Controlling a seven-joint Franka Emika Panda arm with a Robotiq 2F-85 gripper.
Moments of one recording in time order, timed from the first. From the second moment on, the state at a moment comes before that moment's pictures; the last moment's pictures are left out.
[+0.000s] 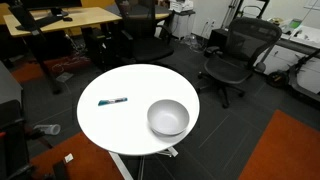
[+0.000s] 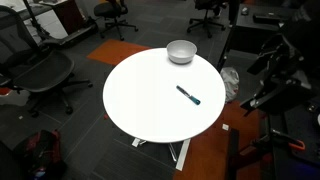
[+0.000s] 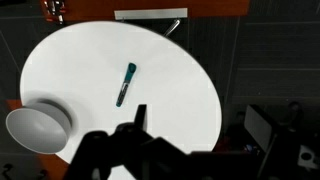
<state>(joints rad) 0.06 -0.43 0.44 -2.61 -0.02 2.35 0.52</state>
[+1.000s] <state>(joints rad) 0.06 -0.39 0.36 -2.61 -0.04 2.36 0.52</state>
